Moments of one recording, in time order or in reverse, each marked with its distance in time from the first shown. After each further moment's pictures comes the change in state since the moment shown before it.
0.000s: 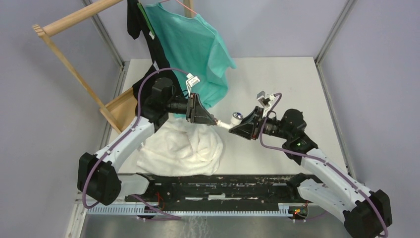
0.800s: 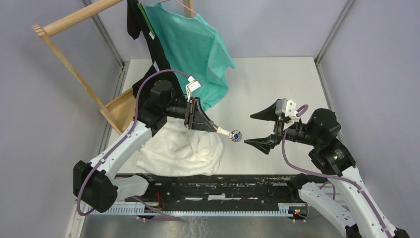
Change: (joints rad) left arm -0.024 -0.075 0.004 -0.084 0.043 0.060; right arm -0.063 -0.189 0.387 -0.692 -0.028 -0.596
